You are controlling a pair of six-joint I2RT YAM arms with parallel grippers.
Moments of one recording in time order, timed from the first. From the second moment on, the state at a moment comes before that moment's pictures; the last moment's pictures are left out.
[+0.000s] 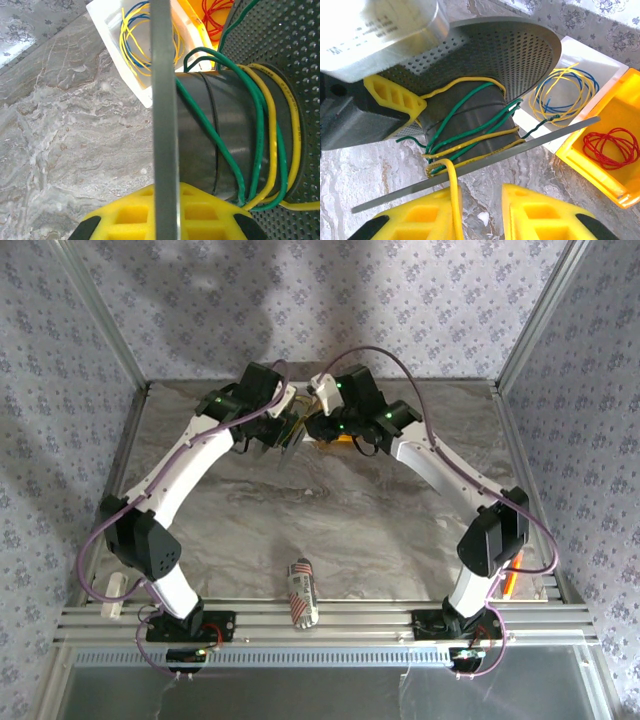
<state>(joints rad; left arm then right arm) -0.53 1.69 1.76 -1.00 -0.19 0.11 0.63 1.72 1.71 -0.62 -0.19 0.00</state>
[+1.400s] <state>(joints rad) -0.67 1.64 1.61 -0.83 -0.24 0.33 0.42 1.60 1.54 -0.68 -0.48 -0.10</state>
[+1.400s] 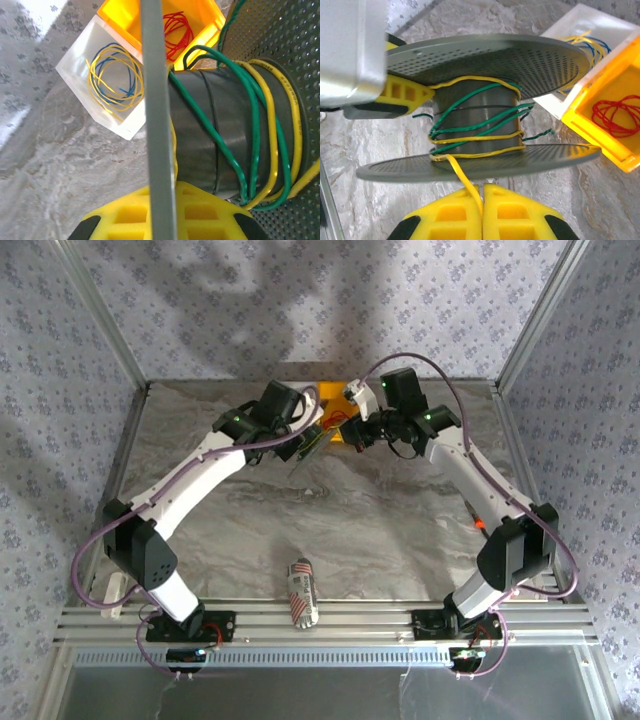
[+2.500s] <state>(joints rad) -0.68 1.56 1.52 -0.81 -0.25 0.51 0.34 1.71 1.70 -0.85 -0.57 -0.15</state>
